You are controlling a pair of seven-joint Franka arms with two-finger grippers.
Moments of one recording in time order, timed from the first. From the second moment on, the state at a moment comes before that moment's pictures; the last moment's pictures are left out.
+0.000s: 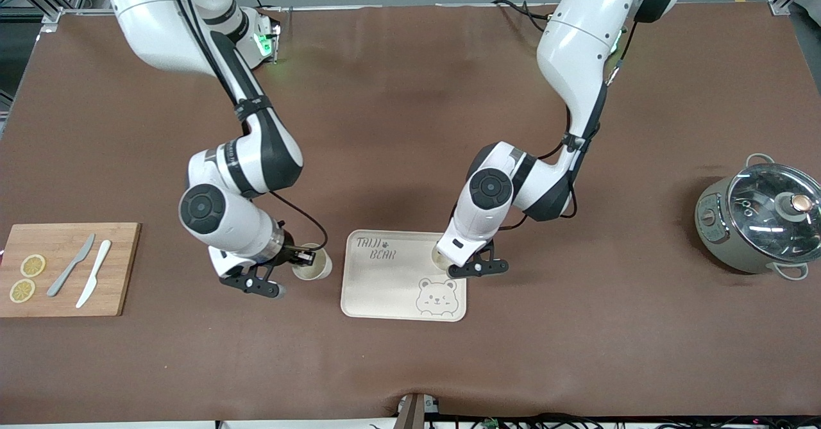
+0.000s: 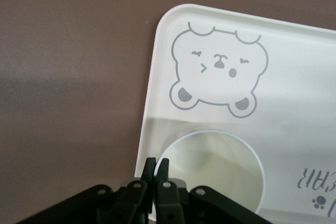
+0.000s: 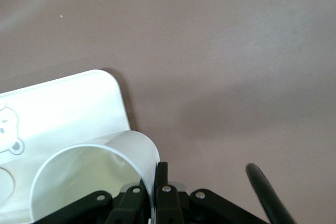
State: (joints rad) left arm -0.60 0.84 0.02 -1.35 -0.02 2.32 -0.69; right arm 0.40 0.66 -0.04 -1.41 0.15 2.13 0.58
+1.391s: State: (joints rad) left arm -0.45 0.52 0.08 -1.25 -0.06 1.70 -0.46; right arm 0.59 0.94 -0.05 -1.20 0.03 2.28 1.02
